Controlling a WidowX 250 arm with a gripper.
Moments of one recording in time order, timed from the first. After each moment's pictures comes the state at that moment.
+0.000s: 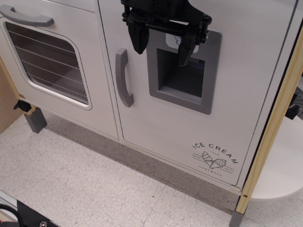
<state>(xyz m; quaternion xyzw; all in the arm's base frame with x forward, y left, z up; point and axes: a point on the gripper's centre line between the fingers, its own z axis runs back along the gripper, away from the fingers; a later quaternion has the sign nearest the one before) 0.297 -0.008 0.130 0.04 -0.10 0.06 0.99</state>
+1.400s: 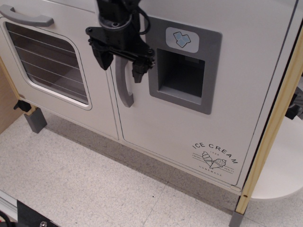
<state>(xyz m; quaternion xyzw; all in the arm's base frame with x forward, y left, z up) 0.310 0.077 0.064 0.07 -0.16 0.04 0.98</state>
